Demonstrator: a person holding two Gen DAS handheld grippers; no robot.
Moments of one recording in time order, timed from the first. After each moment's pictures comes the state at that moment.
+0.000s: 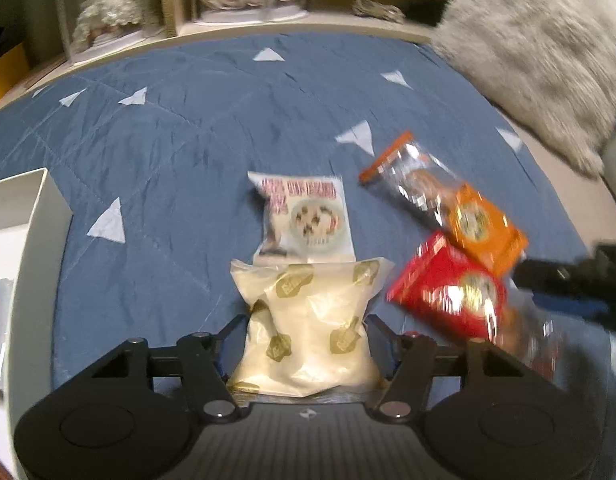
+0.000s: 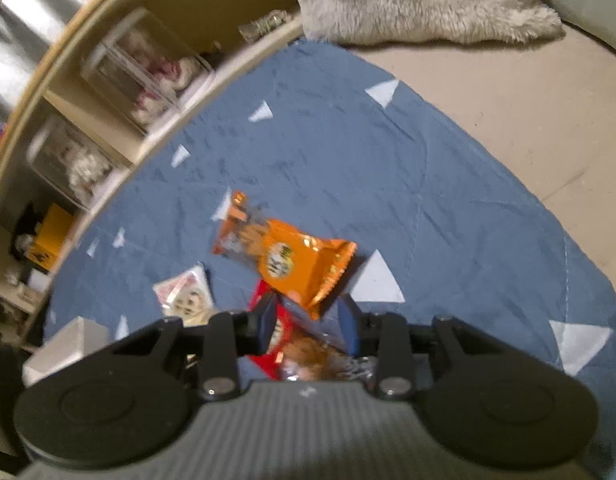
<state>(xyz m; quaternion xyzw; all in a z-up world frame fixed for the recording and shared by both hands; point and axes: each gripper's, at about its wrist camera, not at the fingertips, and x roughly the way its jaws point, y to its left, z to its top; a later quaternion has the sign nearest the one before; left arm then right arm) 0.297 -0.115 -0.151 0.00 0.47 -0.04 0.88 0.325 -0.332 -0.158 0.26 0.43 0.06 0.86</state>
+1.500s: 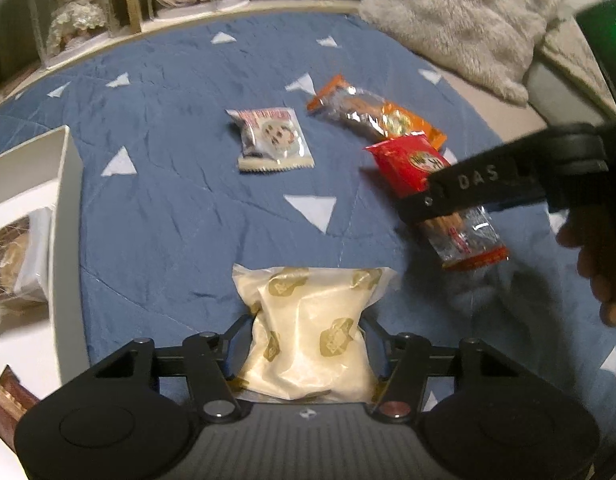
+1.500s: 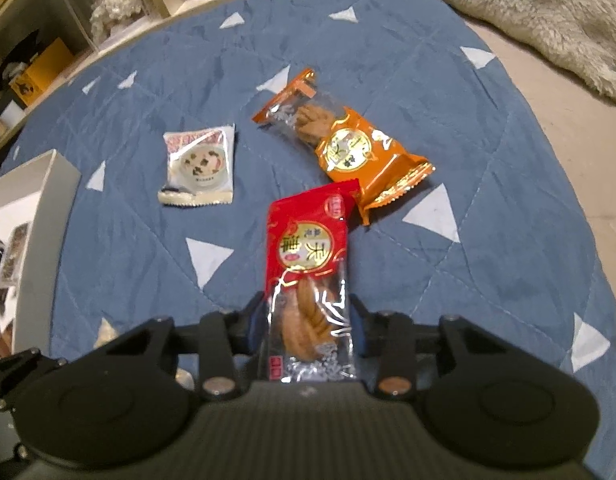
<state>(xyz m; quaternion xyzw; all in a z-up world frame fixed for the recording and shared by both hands) 0.208 -0.096 -0.142 0.03 0.48 -0.11 0.87 0.311 -0.250 -0.169 0.06 0.51 0.10 0.85</state>
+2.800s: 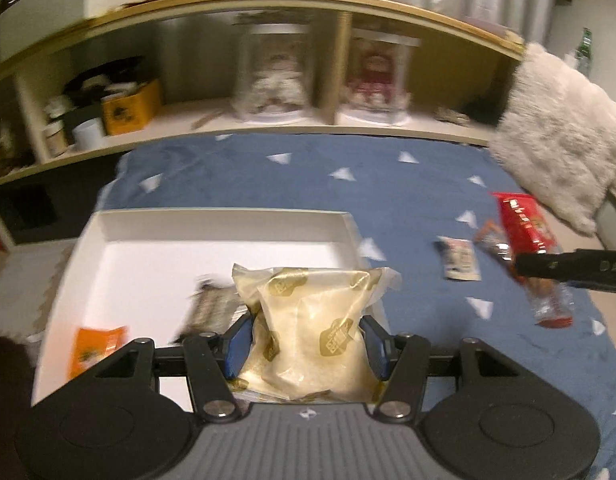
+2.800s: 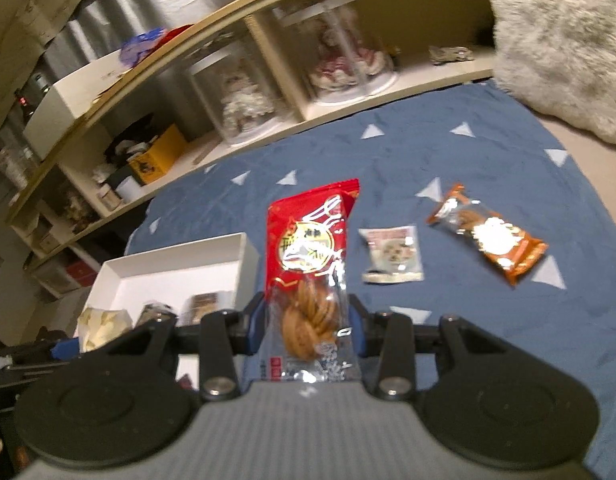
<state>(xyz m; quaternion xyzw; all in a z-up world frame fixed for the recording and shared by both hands) 0.142 0.097 -0.027 -0.03 0.38 0.02 0.92 0.230 -0.177 -0.066 0.13 0.38 0.20 0.89</state>
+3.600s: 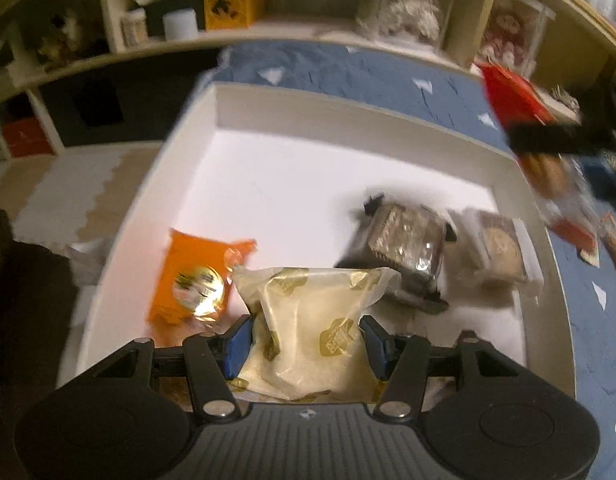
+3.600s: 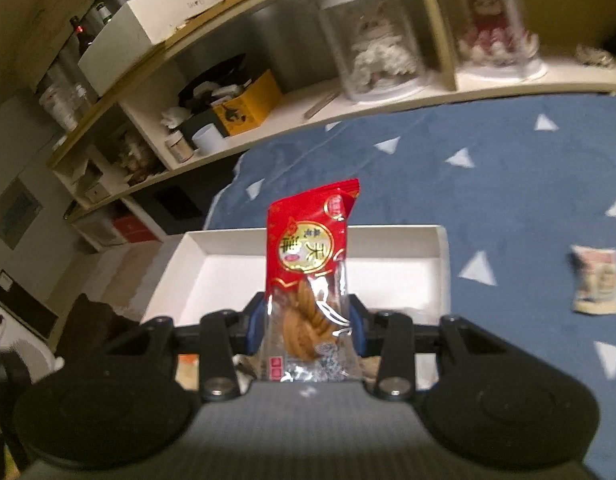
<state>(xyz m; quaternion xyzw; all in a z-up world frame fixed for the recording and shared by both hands) 0.161 0.210 -0.106 -0.09 0.46 0.10 0.88 0.276 0.006 -0.067 0.10 0.41 0.29 0.86</state>
